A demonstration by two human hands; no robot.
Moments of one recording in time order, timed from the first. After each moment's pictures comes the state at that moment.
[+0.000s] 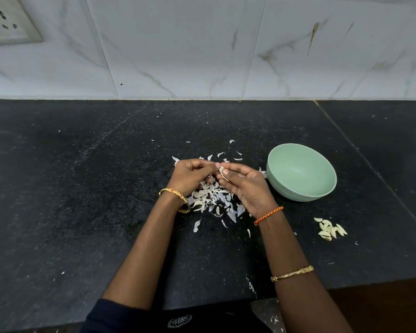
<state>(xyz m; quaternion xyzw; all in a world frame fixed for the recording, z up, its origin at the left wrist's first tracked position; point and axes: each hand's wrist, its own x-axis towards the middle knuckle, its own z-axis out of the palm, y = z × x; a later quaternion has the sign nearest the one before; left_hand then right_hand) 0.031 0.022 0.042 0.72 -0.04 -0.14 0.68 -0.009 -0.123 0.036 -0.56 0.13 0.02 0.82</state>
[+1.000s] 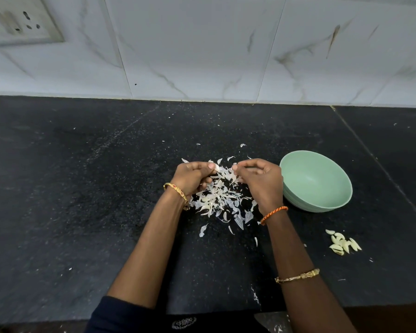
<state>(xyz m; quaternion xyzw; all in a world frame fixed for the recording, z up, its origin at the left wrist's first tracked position) 0.048 0.028 0.036 0.64 0.11 -0.18 0.74 0.009 -0.126 0.035 -0.75 0.16 -0.13 0.63</state>
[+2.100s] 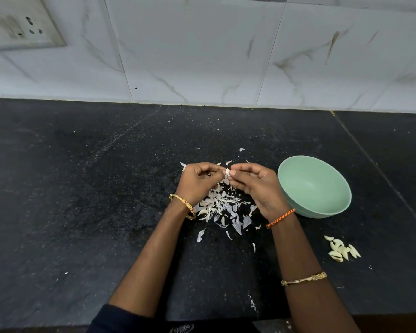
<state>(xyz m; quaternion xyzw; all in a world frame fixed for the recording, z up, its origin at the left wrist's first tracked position) 0.039 0.017 0.032 0.74 -0.10 -0.04 0.67 0.011 -0.135 0.046 -0.62 0.10 0.01 0.78</state>
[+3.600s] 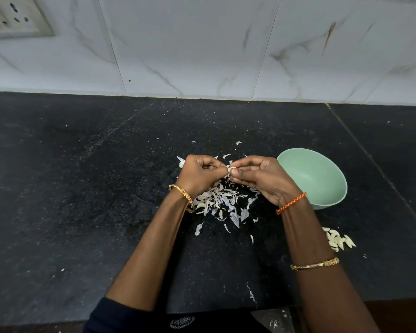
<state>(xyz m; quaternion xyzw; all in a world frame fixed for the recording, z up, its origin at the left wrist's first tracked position) 0.033 0.012 0.050 0.74 -0.07 -0.10 0.66 0.009 -0.148 0.066 -0.66 0.10 0.09 0.74</state>
